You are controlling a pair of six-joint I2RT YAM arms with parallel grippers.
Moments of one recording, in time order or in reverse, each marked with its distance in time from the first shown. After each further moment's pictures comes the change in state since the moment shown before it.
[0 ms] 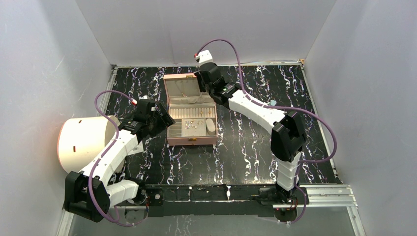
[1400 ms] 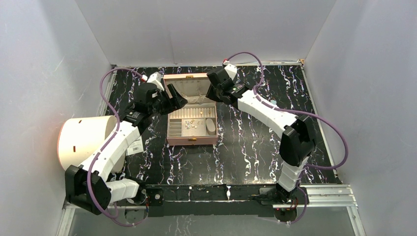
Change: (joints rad) left arm -0.044 0.058 0.174 0.219 0.179 0.158; right arm -0.032 -0.116 -0.084 -0.335 -0.024 0.699
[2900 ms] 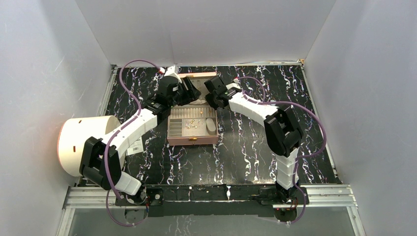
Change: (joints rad) left arm -0.140 0.270 0.130 0.209 -0.167 -0.038; right arm -0.044 0.200 -0.045 0.072 0.010 0.688
